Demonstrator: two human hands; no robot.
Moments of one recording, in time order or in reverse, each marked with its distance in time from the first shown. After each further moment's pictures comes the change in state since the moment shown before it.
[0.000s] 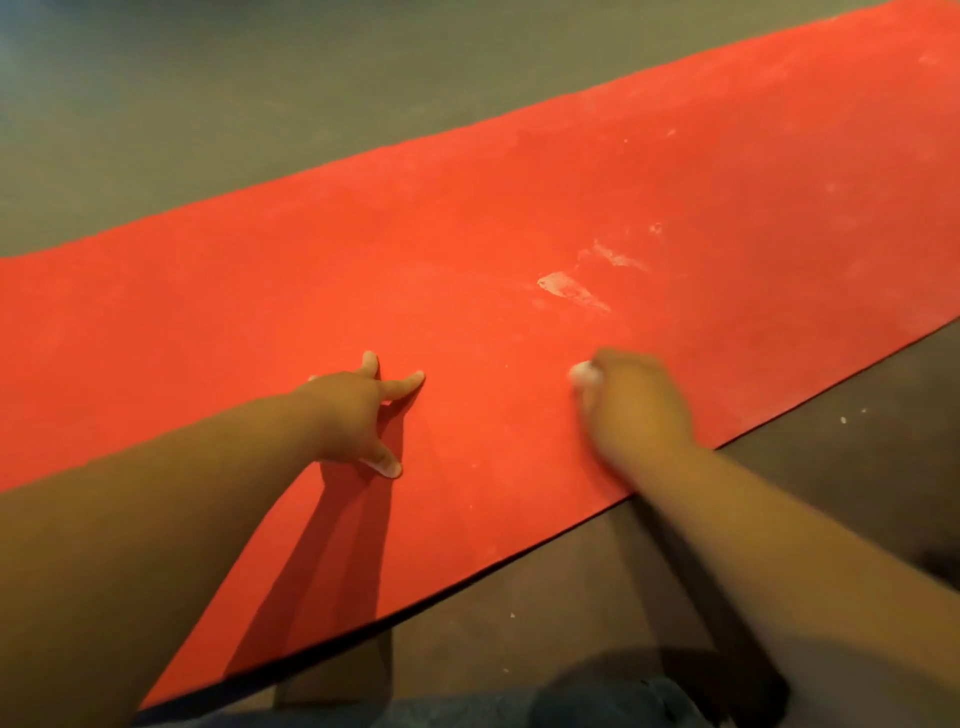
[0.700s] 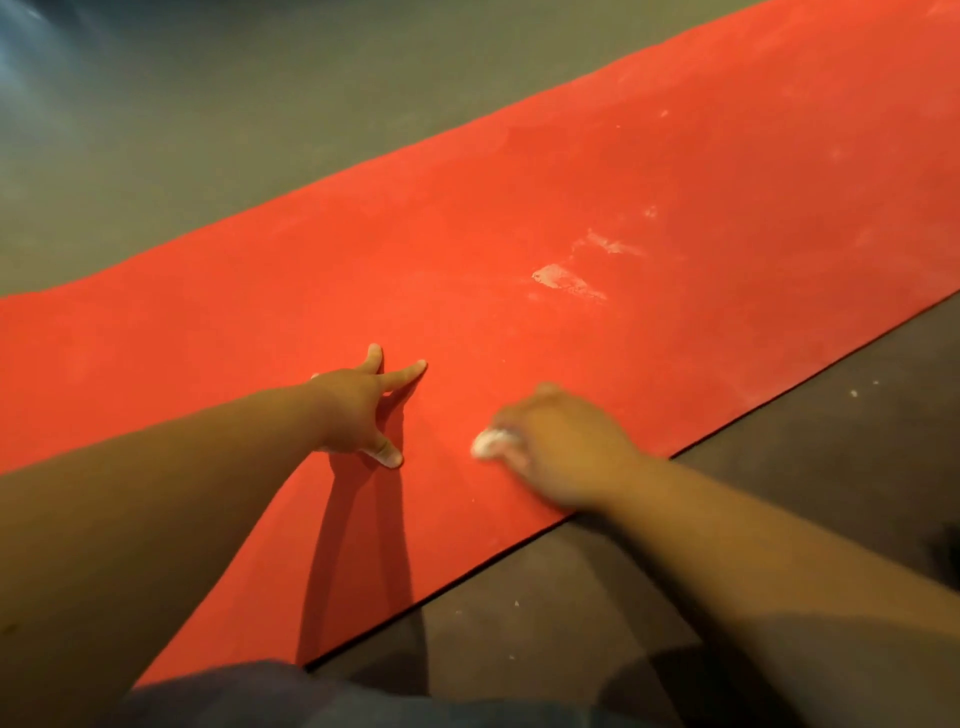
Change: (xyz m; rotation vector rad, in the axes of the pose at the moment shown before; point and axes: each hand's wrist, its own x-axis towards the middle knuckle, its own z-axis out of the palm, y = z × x) left_hand 0.014 -0.011 -0.002 -0.011 0.001 0.014; right_hand -0.026 -0.038 0.008 0.170 -0.257 -0.501
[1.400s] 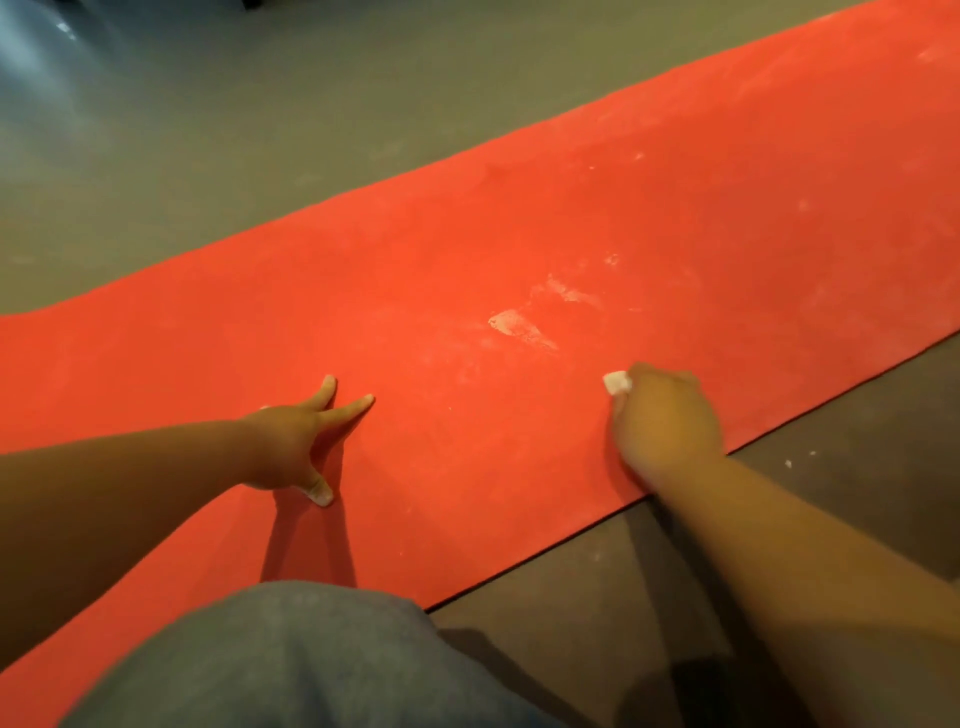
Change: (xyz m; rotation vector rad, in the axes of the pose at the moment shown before) left_hand 0.005 -0.004 -0.015 0.067 -0.088 -0.008; right_hand -0.019 0.124 -0.063 -0.148 0.237 0.685
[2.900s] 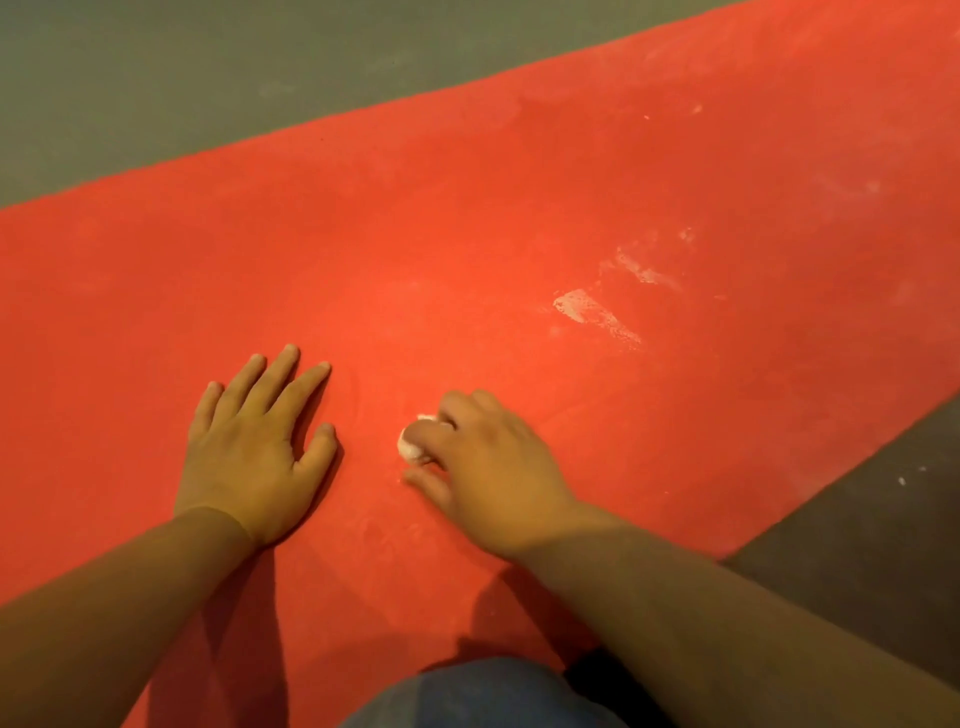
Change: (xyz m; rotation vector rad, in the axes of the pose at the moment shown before) left_hand 0.024 -0.048 0.065 -0.285 0.739 -0.122; right_hand -0.042 -0.197 0.058 0.200 -0.164 -0.656
